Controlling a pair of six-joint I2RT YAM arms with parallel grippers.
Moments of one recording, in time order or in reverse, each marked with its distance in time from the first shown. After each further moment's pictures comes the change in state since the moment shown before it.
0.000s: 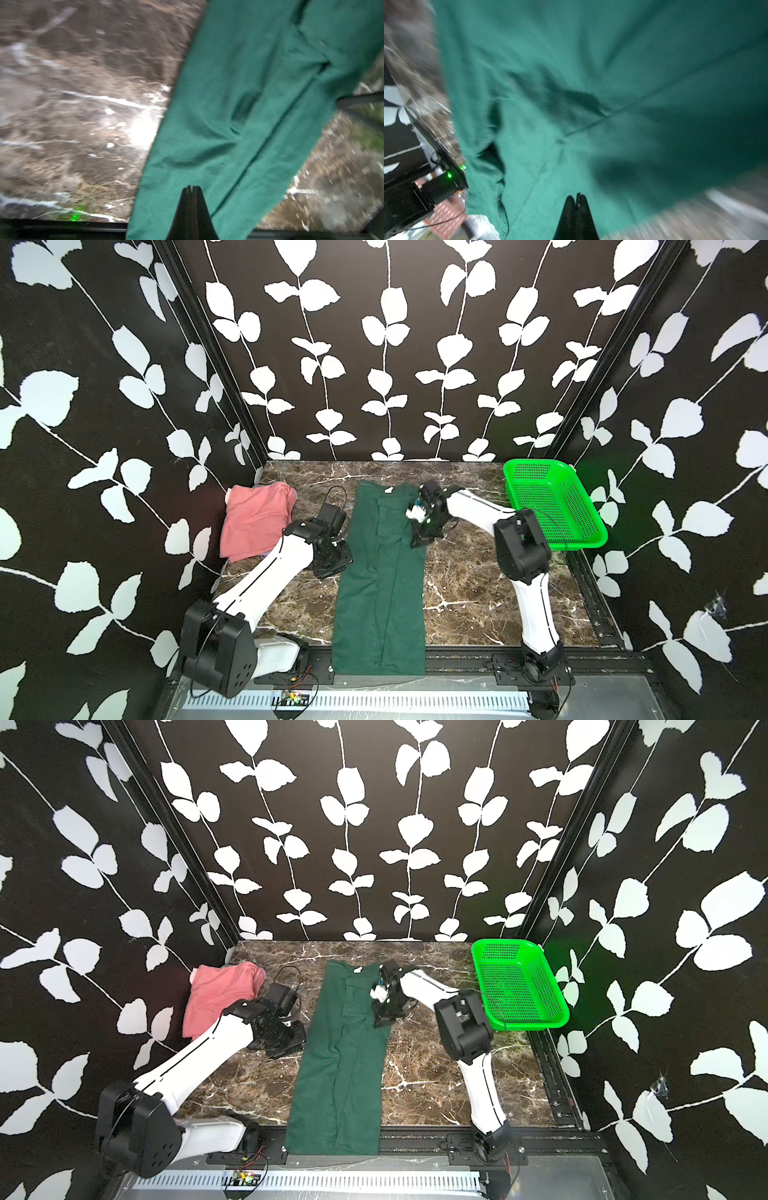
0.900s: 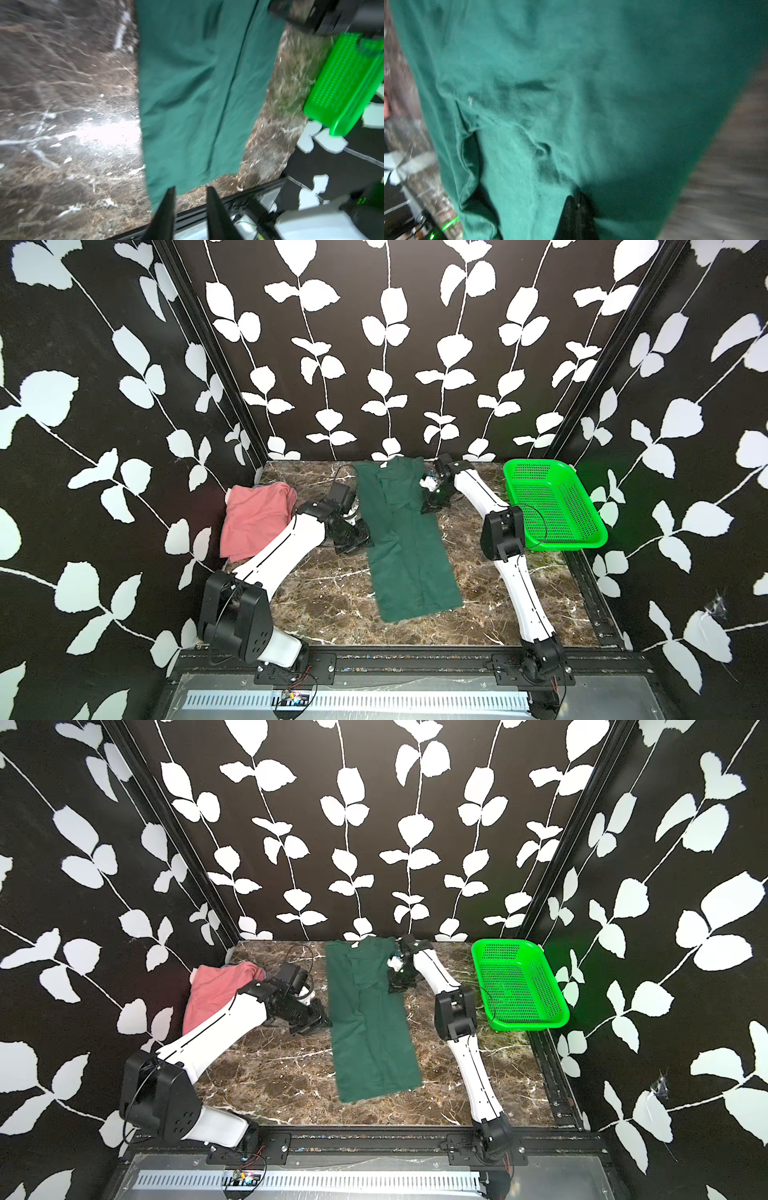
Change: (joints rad) left arm -0.014 0.186 0.153 0.162 0.323 0.018; right arm -0.230 0.444 0.834 -0.272 0.109 -0.087
